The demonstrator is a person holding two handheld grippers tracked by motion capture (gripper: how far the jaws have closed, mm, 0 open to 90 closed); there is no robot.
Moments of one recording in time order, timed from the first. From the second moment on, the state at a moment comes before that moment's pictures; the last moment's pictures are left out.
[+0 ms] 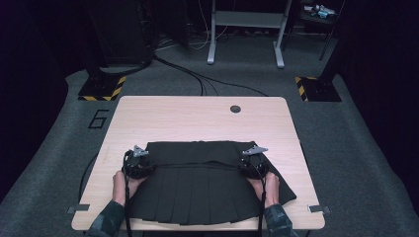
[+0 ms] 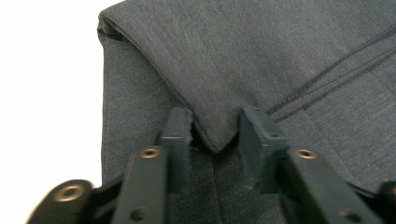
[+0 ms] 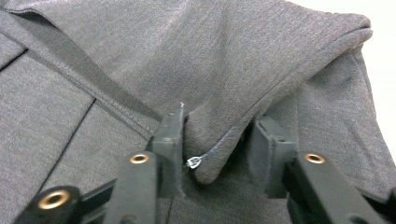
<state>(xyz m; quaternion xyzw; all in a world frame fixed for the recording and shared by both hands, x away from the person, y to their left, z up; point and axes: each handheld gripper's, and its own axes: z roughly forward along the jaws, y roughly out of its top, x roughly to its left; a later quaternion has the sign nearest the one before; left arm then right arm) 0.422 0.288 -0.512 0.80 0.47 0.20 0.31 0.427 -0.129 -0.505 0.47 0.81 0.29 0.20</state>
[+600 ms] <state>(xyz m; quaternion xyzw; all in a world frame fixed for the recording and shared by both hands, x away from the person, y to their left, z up) 0.415 0.290 -0.507 0.80 0.46 0.22 0.32 0.416 -0.143 -0.501 0.47 0.79 0.33 0.19</state>
